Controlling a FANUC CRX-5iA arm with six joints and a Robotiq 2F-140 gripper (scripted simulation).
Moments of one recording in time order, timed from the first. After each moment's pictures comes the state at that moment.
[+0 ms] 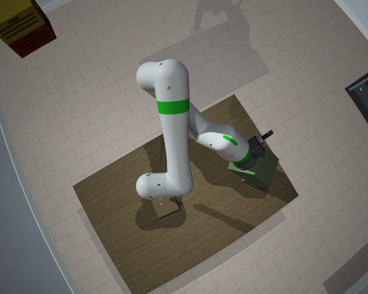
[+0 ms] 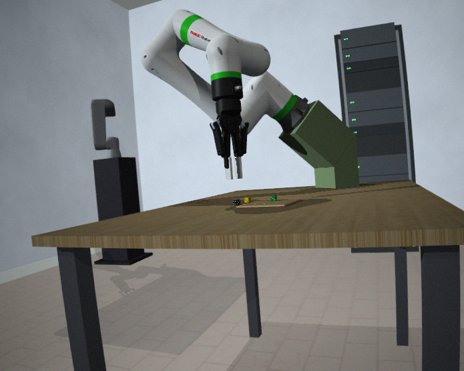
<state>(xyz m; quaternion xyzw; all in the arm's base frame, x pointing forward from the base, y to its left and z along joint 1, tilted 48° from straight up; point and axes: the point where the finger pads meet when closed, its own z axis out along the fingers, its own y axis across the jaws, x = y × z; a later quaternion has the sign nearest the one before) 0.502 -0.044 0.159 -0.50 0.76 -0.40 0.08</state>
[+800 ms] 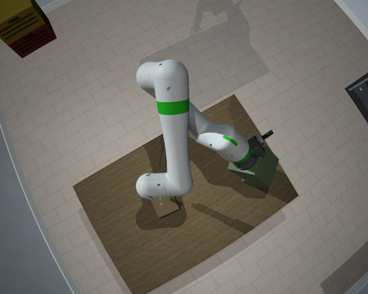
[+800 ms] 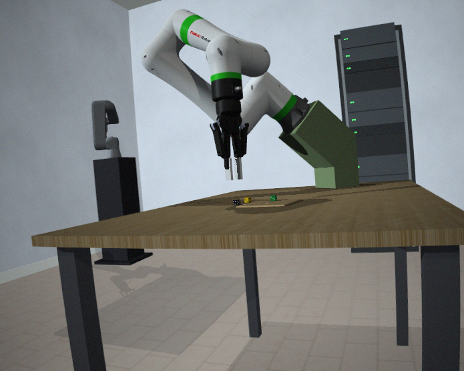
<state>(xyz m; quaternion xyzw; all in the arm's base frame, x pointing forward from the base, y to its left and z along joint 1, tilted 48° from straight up) 0.503 -0.045 0.157 -0.50 0.76 -0.40 0.08</state>
